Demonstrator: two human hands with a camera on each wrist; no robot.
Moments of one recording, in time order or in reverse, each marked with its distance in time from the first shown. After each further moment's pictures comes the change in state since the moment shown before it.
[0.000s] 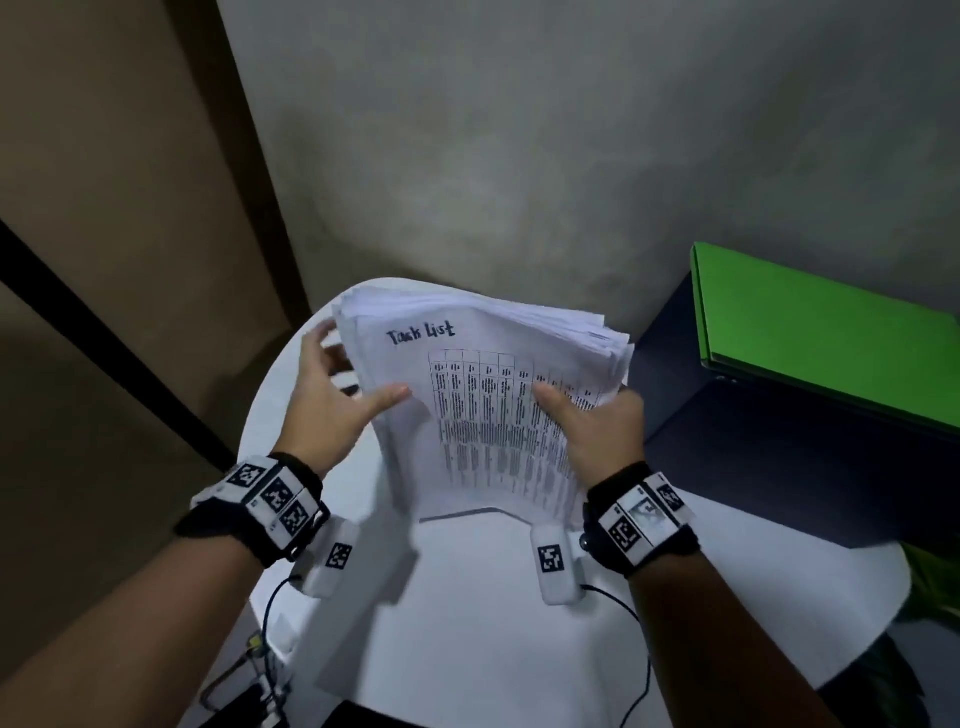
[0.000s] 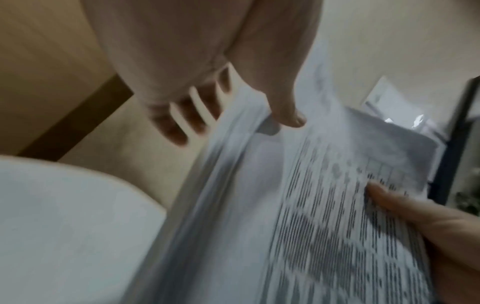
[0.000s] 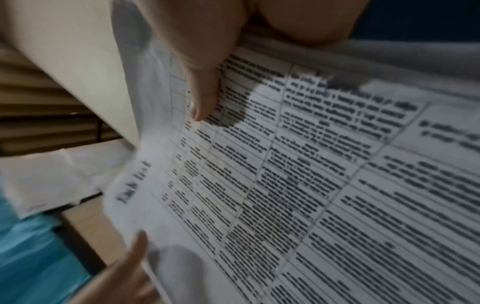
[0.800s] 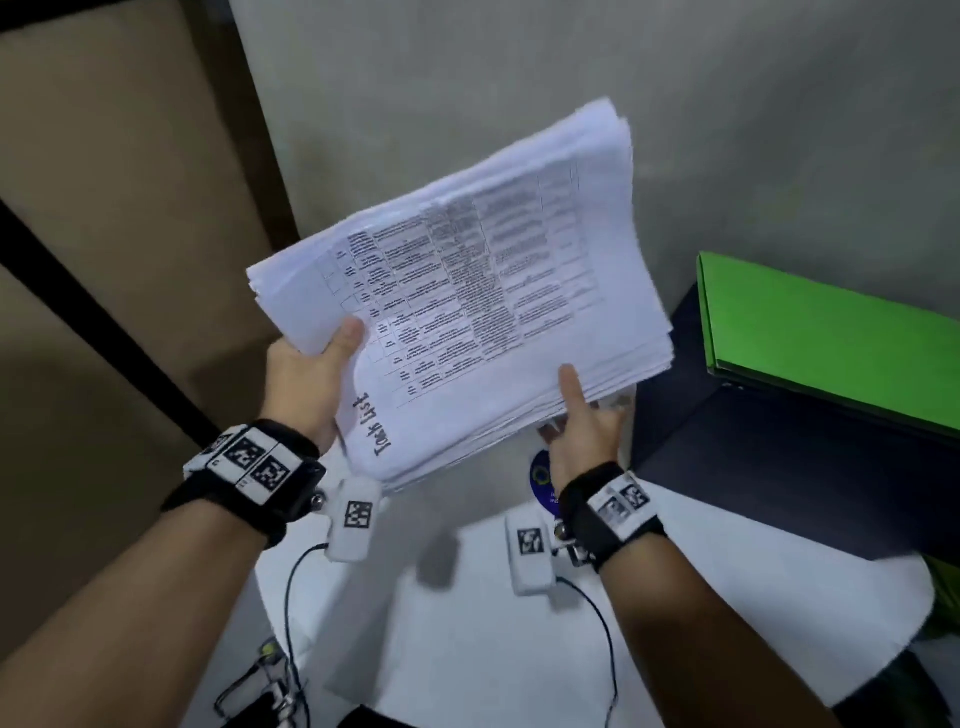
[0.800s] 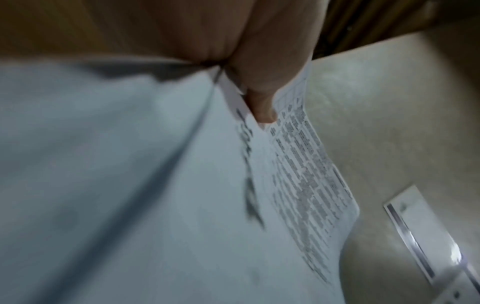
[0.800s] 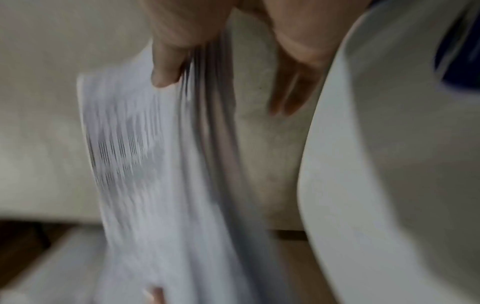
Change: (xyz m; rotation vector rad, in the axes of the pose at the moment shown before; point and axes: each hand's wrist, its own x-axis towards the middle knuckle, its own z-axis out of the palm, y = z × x) left_hand 0.015 0.040 -0.009 -0.436 0.146 -0.071; right_hand 0.006 0.011 0.031 0.680 0.208 0.388
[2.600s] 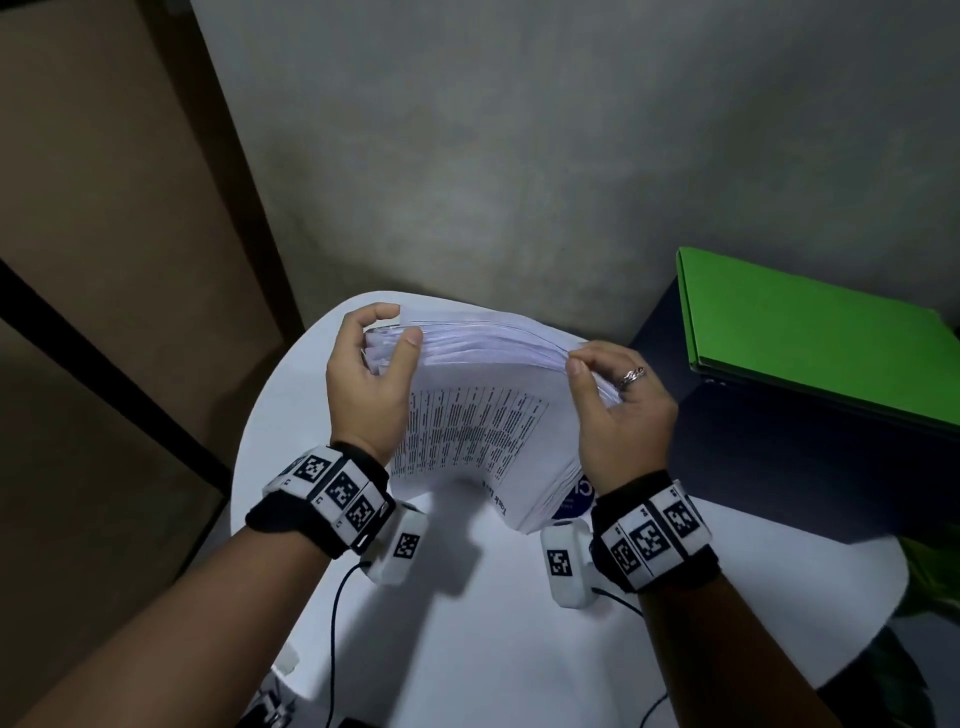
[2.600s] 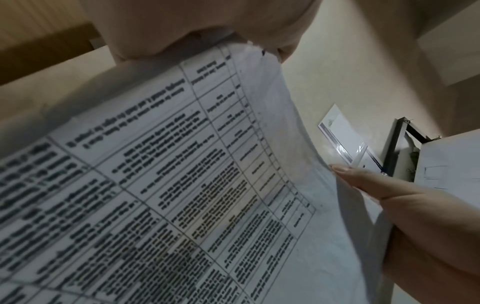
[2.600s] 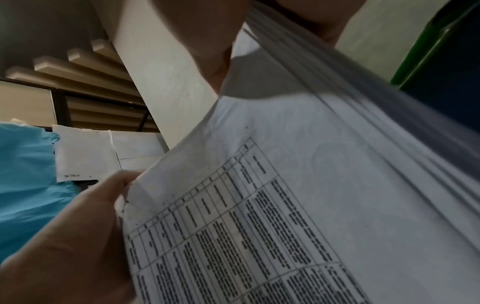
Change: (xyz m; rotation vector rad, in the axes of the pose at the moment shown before) left_hand -0.022 -0.019 0.058 0.269 -0.001 0.399; right_hand -0.023 -0.049 -0.010 -0.656 -0.113 -0.917
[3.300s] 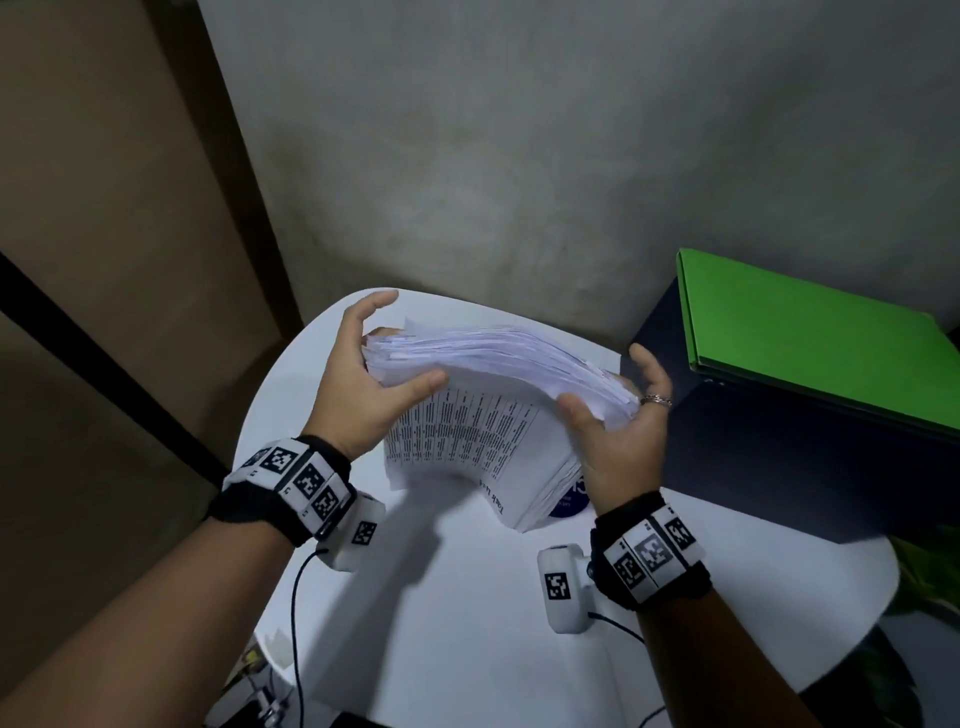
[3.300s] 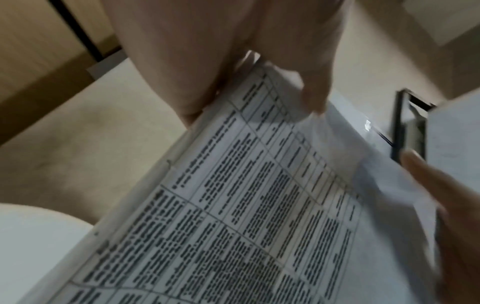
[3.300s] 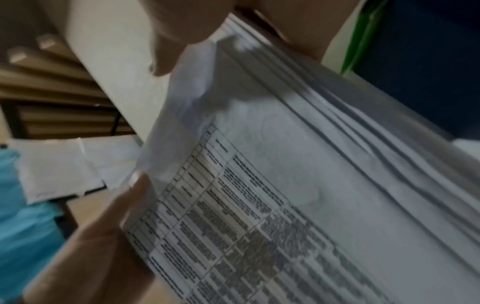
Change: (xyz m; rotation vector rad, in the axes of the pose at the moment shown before) left_hand 0.011 -0.022 -0.029 -0.071 -0.391 -0.065; right_hand -0.019 0.016 -0.008 0.276 -0.053 0.314
